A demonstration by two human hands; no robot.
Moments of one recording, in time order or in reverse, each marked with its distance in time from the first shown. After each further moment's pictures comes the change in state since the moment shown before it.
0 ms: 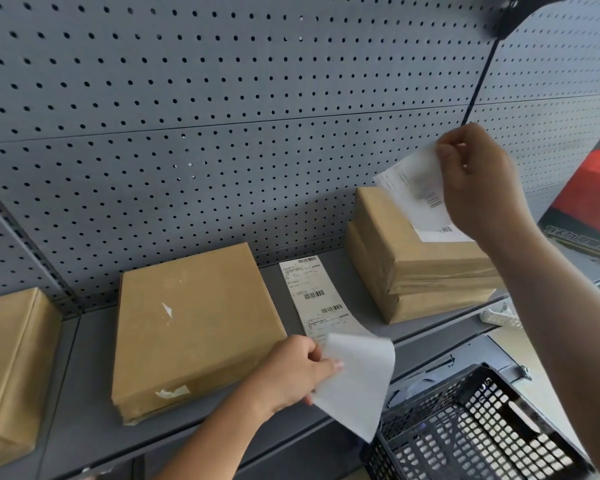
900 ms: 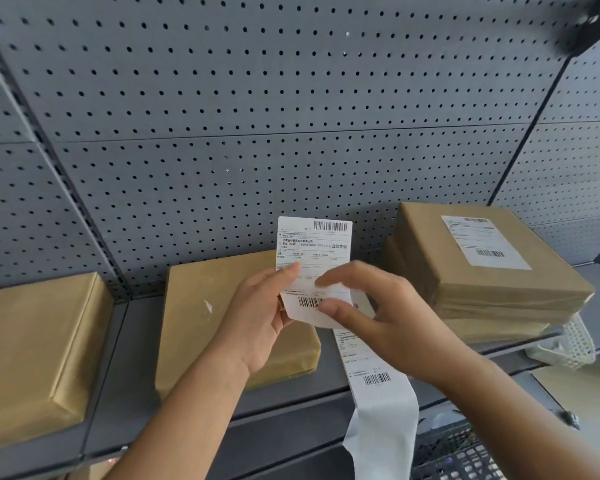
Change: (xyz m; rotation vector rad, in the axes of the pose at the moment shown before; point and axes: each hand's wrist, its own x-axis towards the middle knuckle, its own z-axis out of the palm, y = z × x) left_hand -0.026 0.030 -0.086 -1.001 0.299 0.187; right_hand -0.110 -0.040 0.076 0.356 -0.673 -0.340
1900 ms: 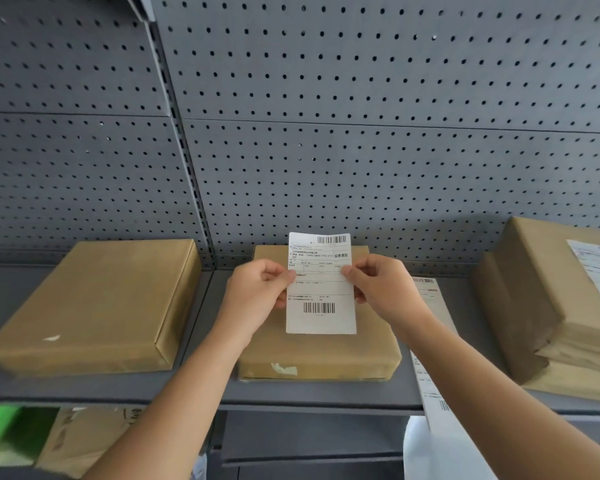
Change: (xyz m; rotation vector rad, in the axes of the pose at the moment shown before) left_hand 0.014 0.006 -0.131 0.636 0.473 0.175; right_hand 0.101 0.030 0.111 0.321 -0.009 0.503
